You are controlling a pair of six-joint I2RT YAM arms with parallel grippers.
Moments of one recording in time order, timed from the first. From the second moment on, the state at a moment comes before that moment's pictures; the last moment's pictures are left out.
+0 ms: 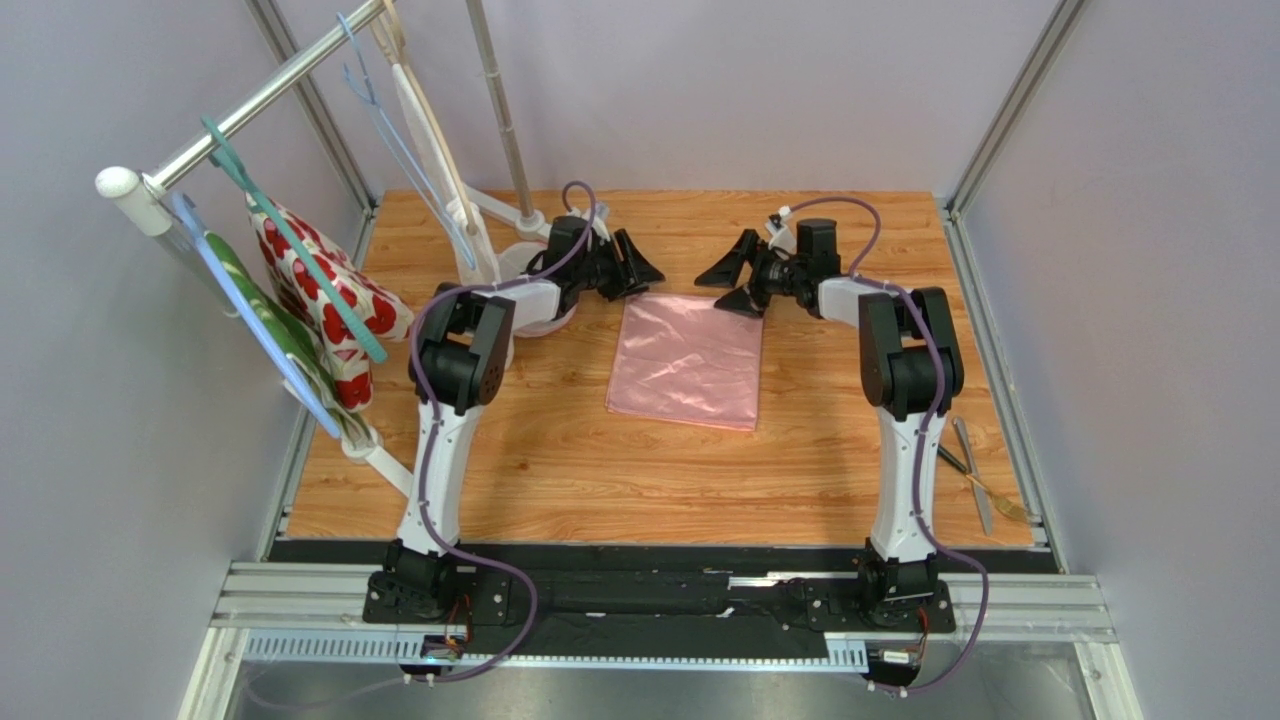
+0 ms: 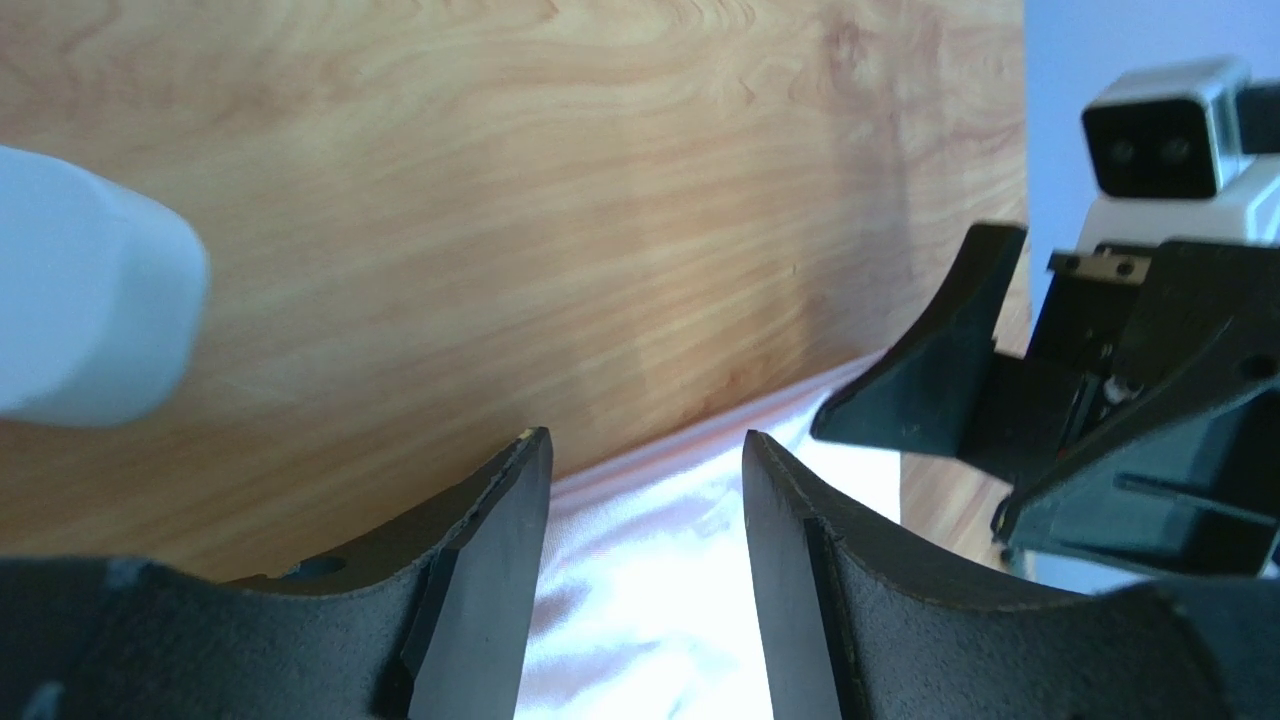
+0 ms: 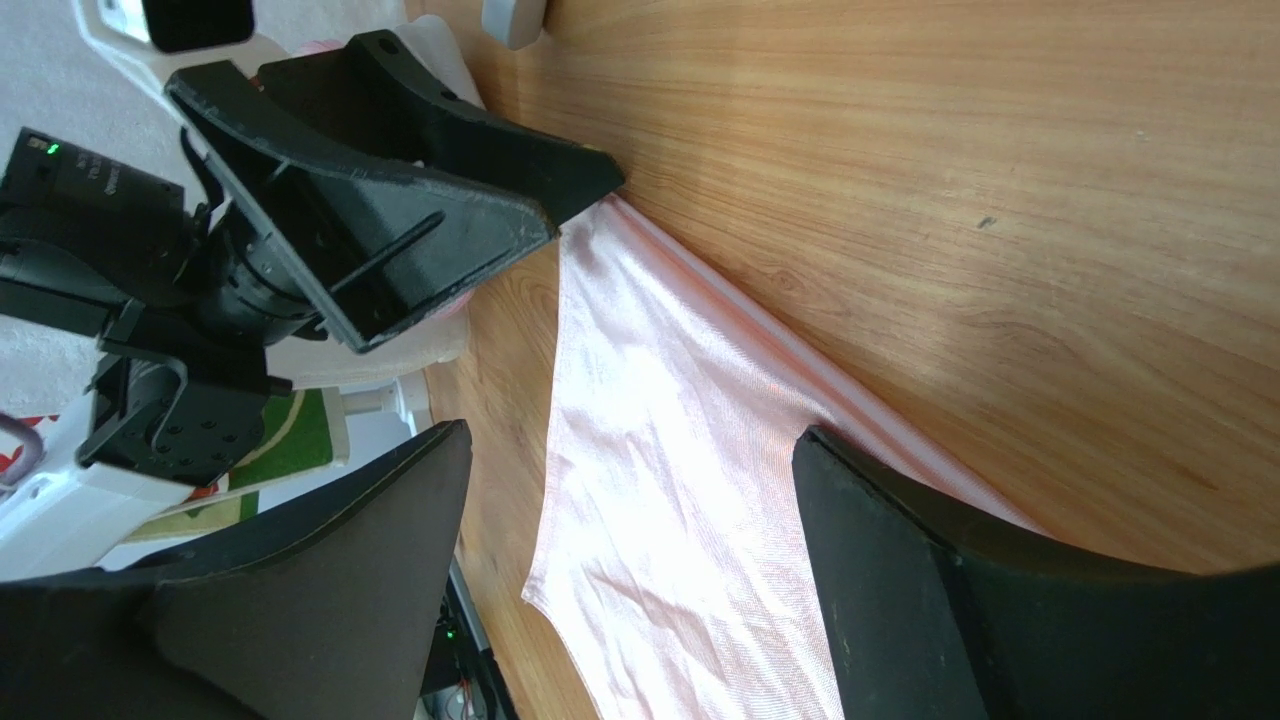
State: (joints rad) left arm -0.34 2.39 1.64 0.27 0.51 -0.77; right arm 0.12 2.26 1.48 0.18 -0.85 0.78
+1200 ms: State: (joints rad) left arm -0.34 2.40 1.52 0.50 0.52 -1.00; right arm 0.16 2.27 1.53 0.11 -0.84 0.77
